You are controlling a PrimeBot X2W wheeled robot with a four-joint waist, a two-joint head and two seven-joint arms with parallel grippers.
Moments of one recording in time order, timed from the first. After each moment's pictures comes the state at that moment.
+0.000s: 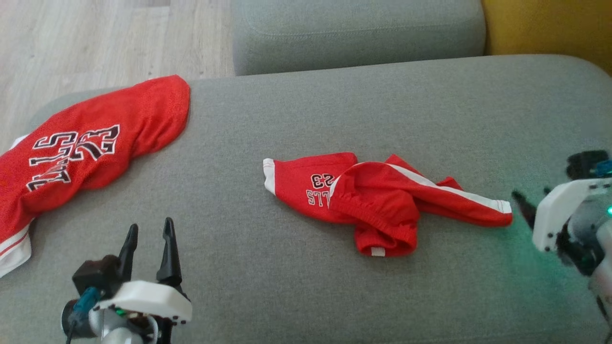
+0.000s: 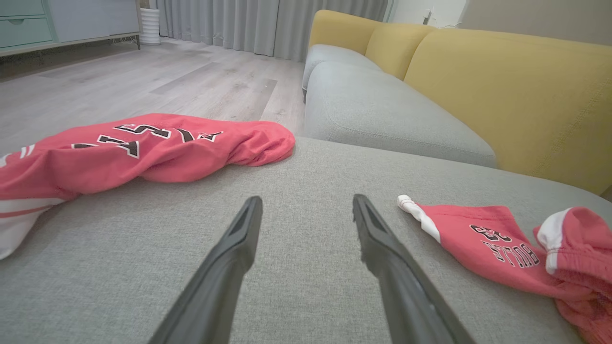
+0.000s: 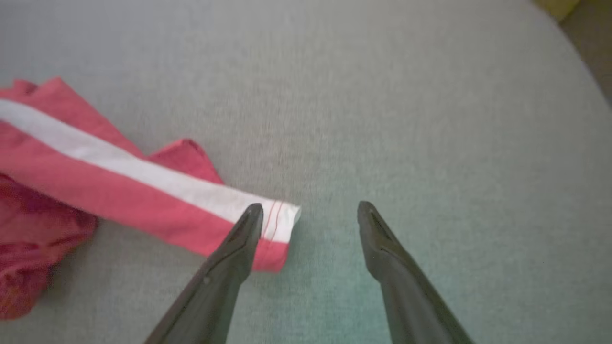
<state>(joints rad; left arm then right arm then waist) -0.01 0.06 -0.09 0.30 -0.27 0.02 -0.25 -0.51 -0.48 0.44 0.83 0.59 0.13 0.34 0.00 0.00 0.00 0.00</state>
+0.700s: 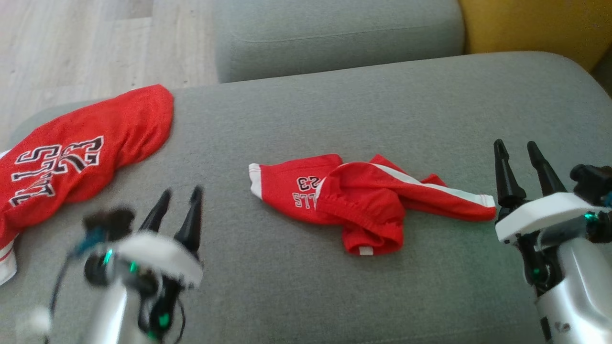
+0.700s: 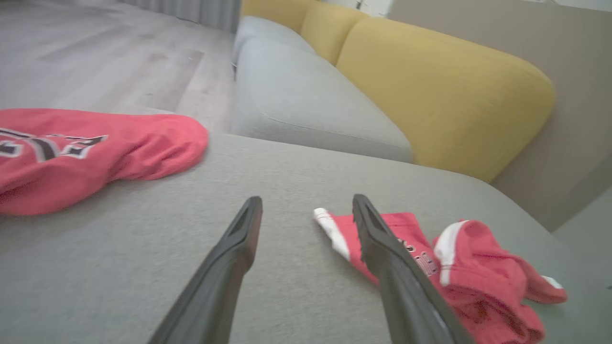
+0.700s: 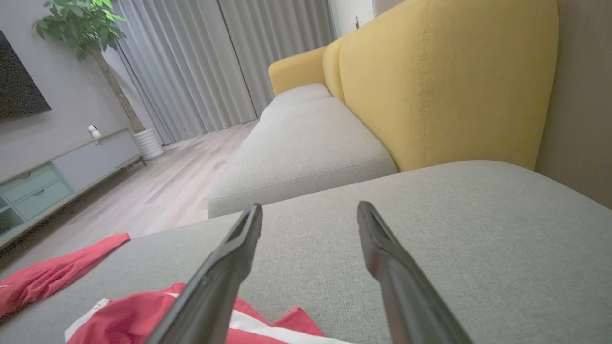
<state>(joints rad) -0.12 0.07 -0.11 0.28 -0.40 -0.10 -0.04 -0.30 -0.21 0.07 0.47 0.45 0.13 -0.08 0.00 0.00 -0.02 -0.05</state>
